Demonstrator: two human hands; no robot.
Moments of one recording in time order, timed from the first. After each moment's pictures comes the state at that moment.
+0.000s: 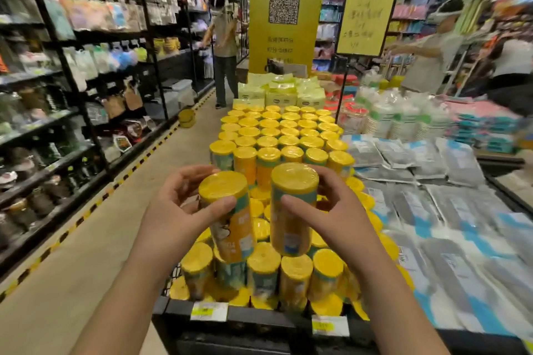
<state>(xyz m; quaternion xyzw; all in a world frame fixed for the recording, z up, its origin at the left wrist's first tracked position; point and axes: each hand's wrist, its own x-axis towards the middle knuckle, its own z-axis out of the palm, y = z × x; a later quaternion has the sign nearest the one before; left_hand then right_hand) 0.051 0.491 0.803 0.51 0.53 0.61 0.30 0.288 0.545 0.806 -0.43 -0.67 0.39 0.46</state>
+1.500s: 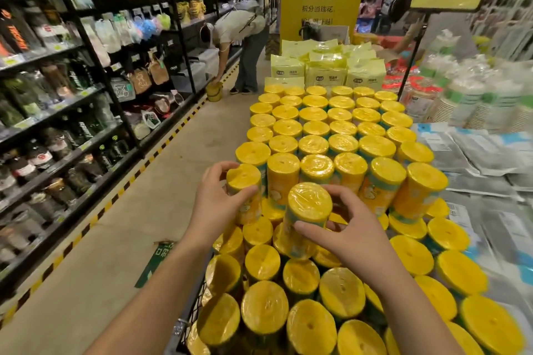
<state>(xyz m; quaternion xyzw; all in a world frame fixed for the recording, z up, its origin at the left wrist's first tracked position) -0.038 0.722 0.700 0.52 0.65 0.52 0.20 0.223 0.710 0.729 -0.45 -0.67 0.43 0.39</state>
